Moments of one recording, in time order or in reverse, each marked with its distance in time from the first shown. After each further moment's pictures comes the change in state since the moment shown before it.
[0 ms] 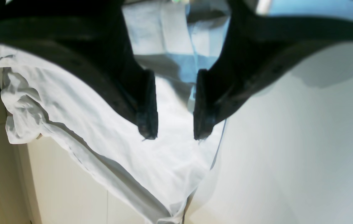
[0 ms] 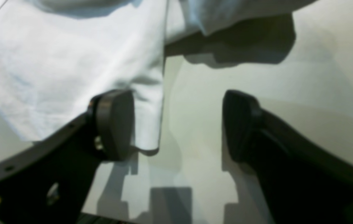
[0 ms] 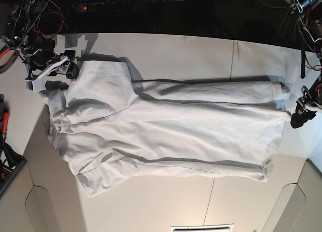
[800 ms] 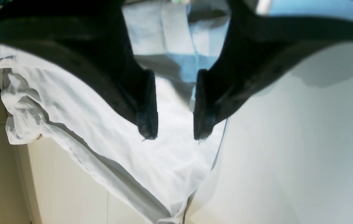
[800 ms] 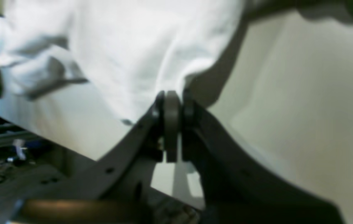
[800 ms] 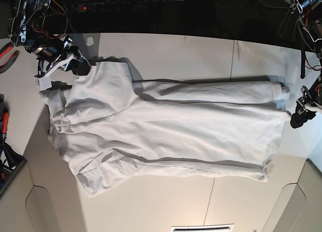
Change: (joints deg) left arm 0.0 0.0 0.0 0.0 0.0 0.0 0.0; right arm 0.7 -0.3 -0.1 -0.7 23.5 4.3 -10.6
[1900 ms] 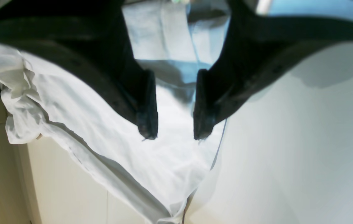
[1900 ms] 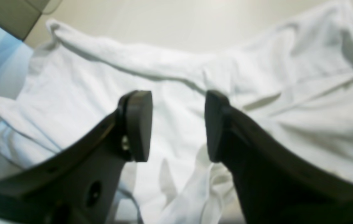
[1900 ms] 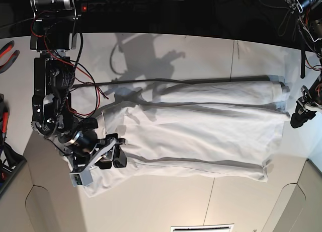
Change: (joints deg) left arm 0.0 0.0 0.0 0.0 0.0 0.0 0.2; right arm 27.6 -3.8 -20.9 -0.1 -22.8 -8.3 12.3
